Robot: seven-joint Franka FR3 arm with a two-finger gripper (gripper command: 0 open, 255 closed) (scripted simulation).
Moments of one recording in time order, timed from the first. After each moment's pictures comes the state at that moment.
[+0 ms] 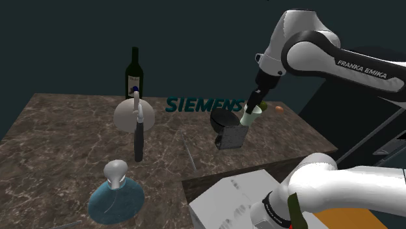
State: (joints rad) arm 0.01 -0.80 0.04 -2.43 -0.09 1.62 -0.16
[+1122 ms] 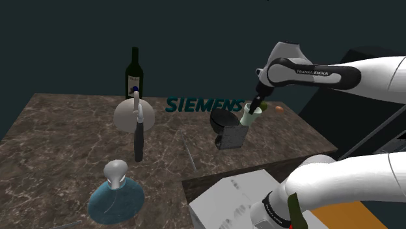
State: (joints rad) arm -0.09 -0.56 -0.27 -2.49 -0.27 1.98 -0.46
